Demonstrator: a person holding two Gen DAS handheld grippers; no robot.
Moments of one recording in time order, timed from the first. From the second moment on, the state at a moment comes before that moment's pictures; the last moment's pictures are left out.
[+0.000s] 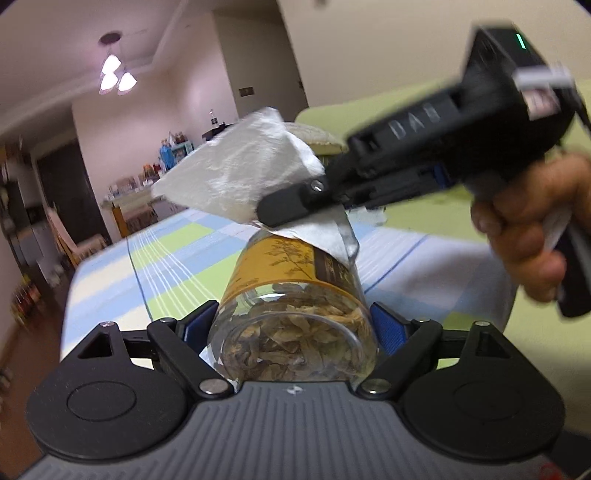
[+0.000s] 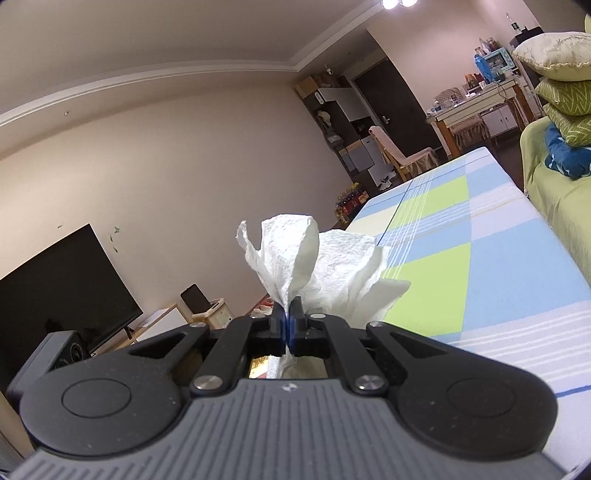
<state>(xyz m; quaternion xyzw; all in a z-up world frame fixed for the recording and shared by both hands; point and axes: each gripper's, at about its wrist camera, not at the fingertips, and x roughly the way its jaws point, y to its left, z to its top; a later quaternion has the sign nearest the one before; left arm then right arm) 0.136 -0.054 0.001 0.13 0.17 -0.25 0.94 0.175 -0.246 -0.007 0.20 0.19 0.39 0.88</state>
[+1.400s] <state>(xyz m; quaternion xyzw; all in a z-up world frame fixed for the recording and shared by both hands) 0.137 -0.022 0.002 0.05 0.19 -0.25 0.95 0.156 -0.248 -0.010 0.20 0.18 0.39 0.88</state>
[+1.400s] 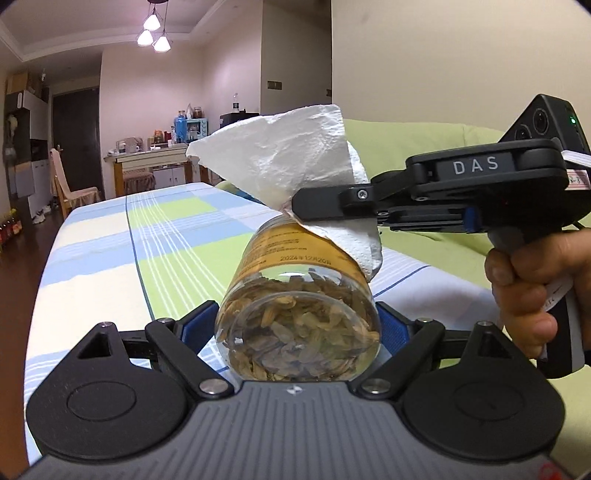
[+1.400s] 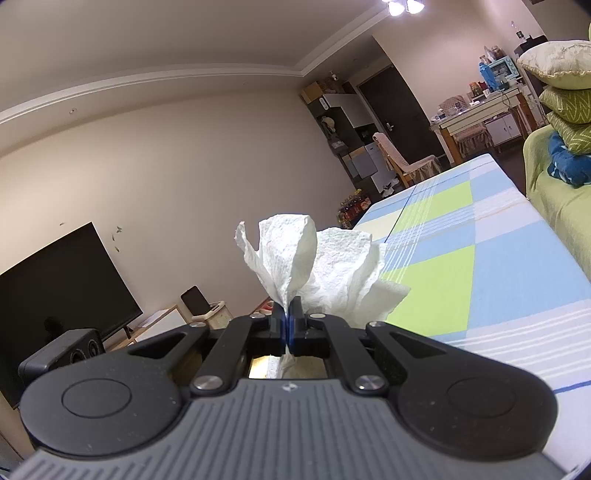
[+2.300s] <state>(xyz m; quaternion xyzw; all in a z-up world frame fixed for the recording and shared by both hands) 0.149 -0.040 -0.002 0.03 0.19 -0.26 0.95 0.160 -0.243 -0.008 0.20 0.18 0.39 0.88</state>
